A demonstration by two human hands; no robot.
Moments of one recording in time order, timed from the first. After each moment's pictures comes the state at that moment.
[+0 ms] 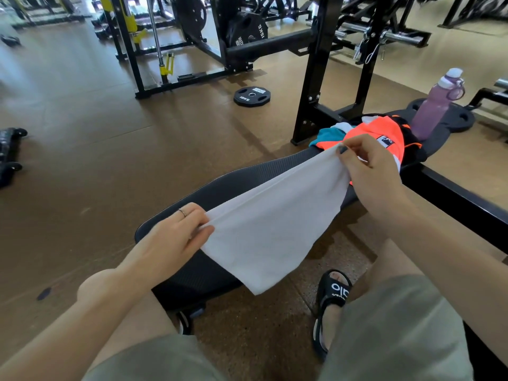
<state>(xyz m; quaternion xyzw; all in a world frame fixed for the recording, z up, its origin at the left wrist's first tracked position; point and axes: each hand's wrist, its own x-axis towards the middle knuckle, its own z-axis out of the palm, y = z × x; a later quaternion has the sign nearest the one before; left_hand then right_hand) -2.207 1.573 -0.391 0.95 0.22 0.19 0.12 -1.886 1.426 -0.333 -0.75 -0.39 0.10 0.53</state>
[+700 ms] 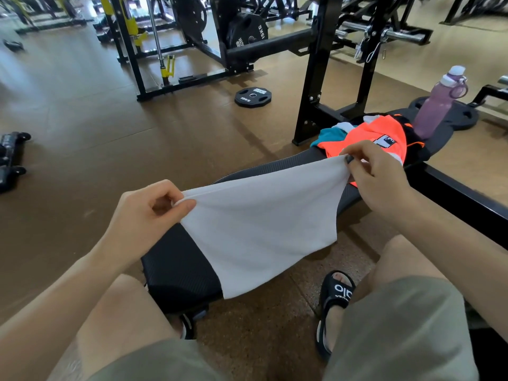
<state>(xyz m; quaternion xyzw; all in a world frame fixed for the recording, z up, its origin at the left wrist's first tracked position) -2.210 1.583 -0.340 0.85 0.33 0.31 0.27 -1.861 1.418 -0.346 -0.77 -0.46 0.06 0.44</state>
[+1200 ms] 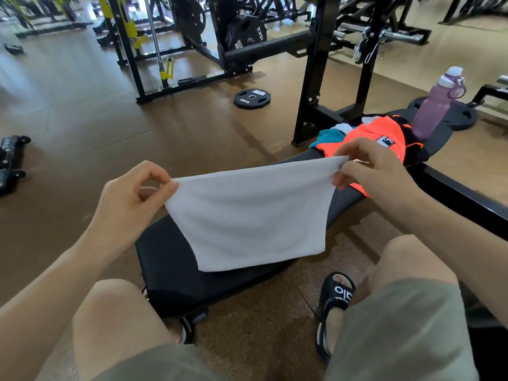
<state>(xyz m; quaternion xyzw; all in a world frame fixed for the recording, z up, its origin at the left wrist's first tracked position) -2.205 1.590 -0.318 0.82 0.38 0.34 0.27 -1.869 1.414 -0.317 -0.73 -0.43 0.20 0.49</state>
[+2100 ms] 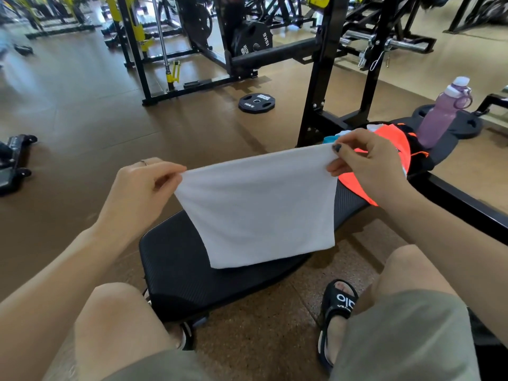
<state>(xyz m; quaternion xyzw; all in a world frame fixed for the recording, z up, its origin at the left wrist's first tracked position) -2.201 1.630 -0.321 0.90 0.32 0.30 0.06 -1.851 1.454 -0.324 -0.72 -0.44 0.14 0.52</state>
